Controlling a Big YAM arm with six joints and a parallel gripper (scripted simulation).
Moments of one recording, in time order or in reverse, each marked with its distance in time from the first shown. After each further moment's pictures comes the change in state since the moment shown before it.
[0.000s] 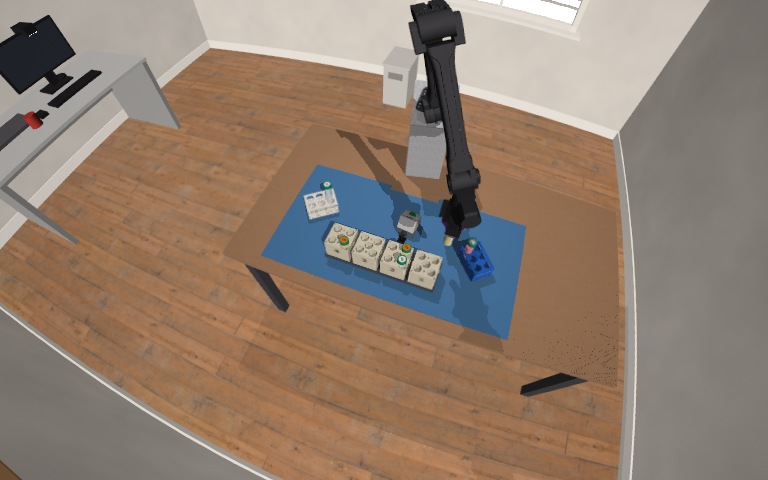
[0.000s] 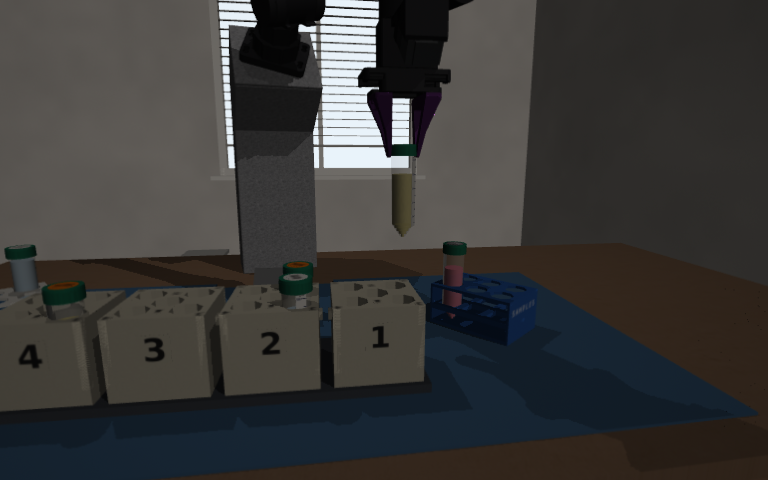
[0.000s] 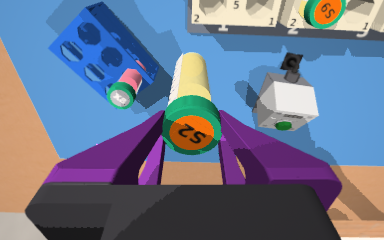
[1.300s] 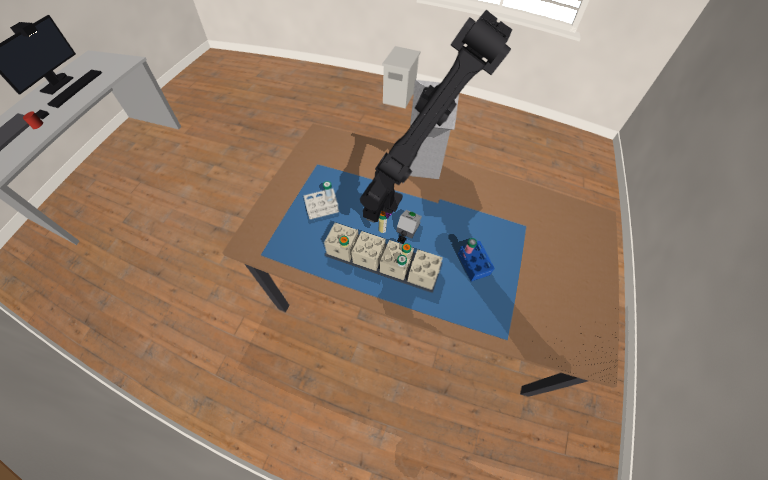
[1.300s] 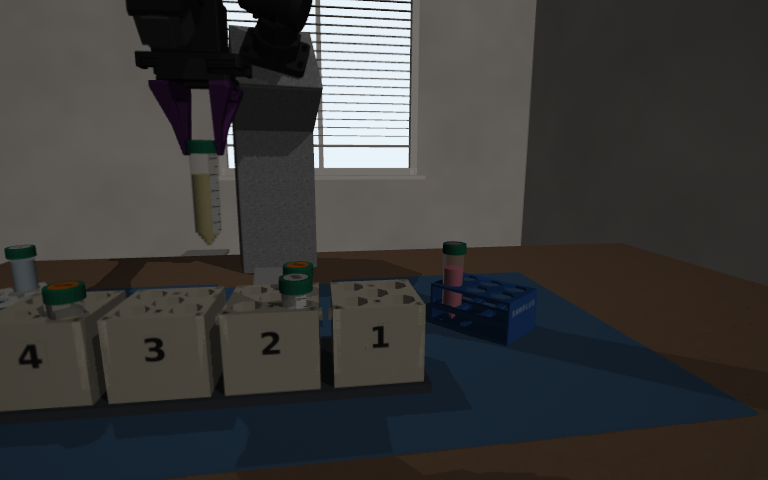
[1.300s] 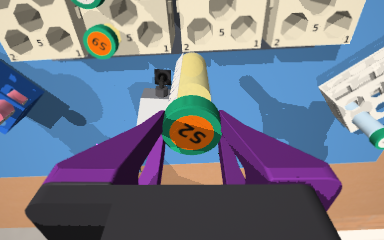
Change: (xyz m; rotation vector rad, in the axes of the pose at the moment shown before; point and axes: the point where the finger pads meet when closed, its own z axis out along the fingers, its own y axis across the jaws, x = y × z) arm -0.025 -0.229 -0.005 0.017 -0.003 0.082
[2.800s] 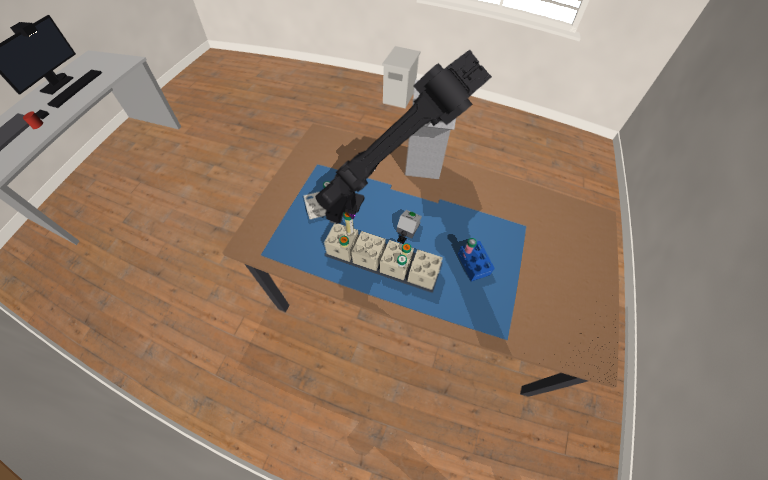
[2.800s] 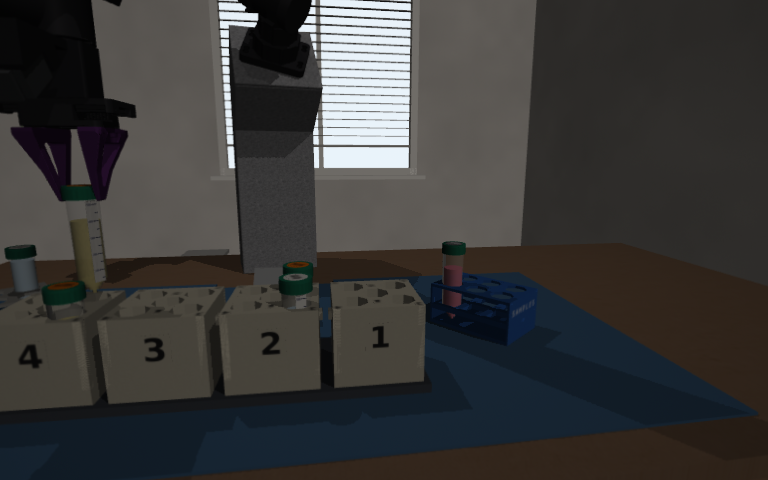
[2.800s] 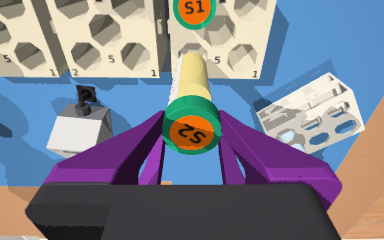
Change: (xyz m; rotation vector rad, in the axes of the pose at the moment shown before) arm -0.021 -0.120 0.047 -0.008 0.006 -0.062
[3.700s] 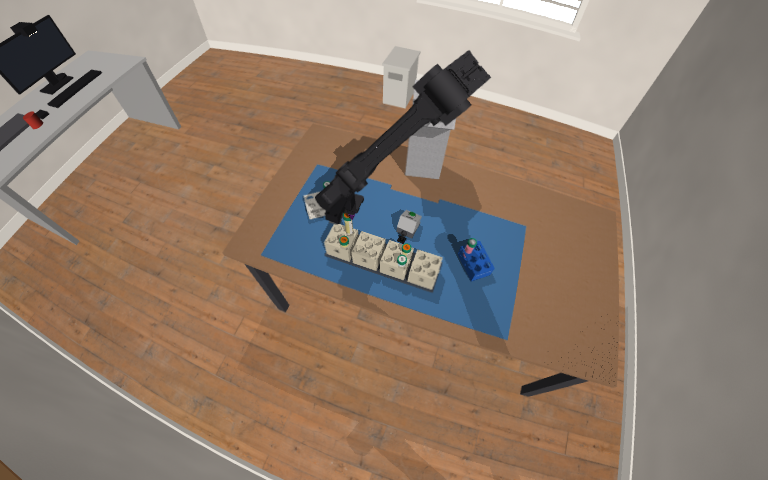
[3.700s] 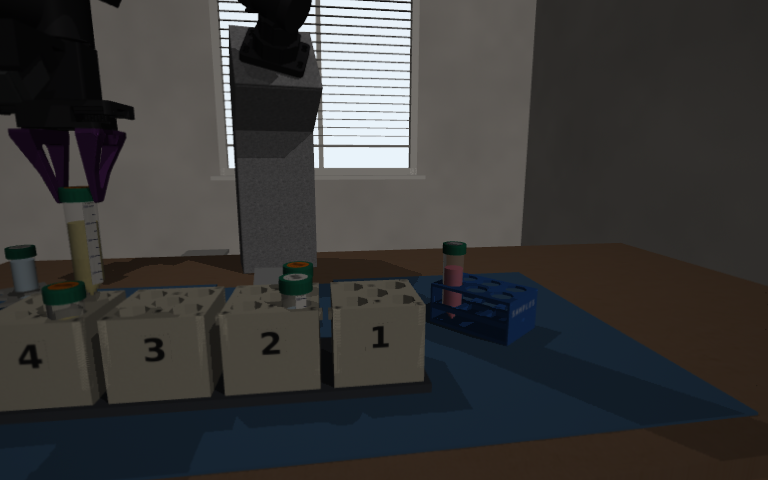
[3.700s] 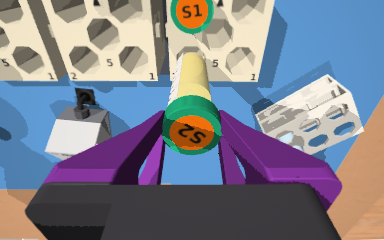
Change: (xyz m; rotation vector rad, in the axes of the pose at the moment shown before) arm -0.002 -0.001 0.002 0.004 -0.005 0.003
